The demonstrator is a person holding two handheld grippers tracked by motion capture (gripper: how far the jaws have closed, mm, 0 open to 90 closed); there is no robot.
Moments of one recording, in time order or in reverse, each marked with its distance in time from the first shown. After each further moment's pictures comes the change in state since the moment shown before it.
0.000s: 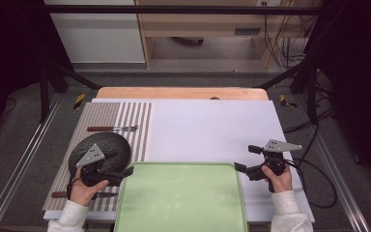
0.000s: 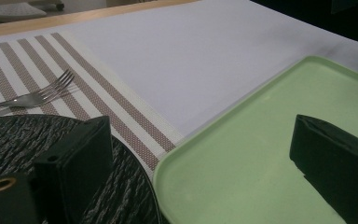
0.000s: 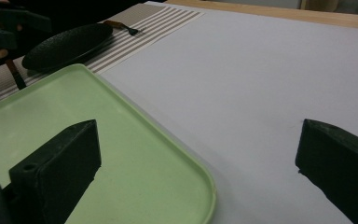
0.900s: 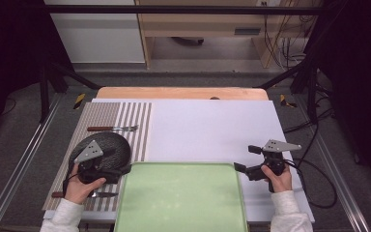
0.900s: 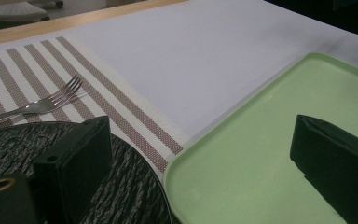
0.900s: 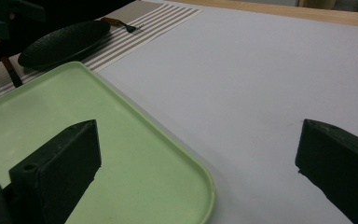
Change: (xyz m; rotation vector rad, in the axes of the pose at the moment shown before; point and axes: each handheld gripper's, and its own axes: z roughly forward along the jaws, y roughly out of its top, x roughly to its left) left arm 0.006 0.012 -0.006 0.031 0.000 0.024; right arm 0.001 0.000 0.001 0.013 -0.011 -0.002
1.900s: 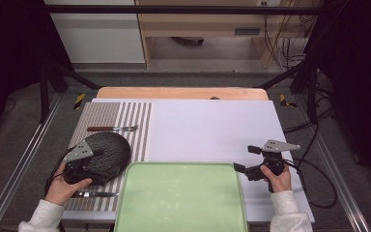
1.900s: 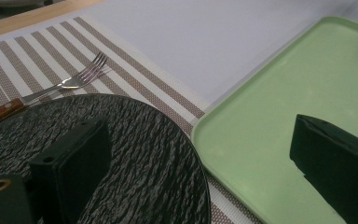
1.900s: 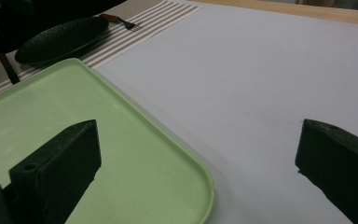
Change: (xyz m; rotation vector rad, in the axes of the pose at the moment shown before) left arm 0.015 0.000 -0.027 0.109 0.023 0.062; right arm 0.001 0.000 0.002 0.010 -0.005 -0.006
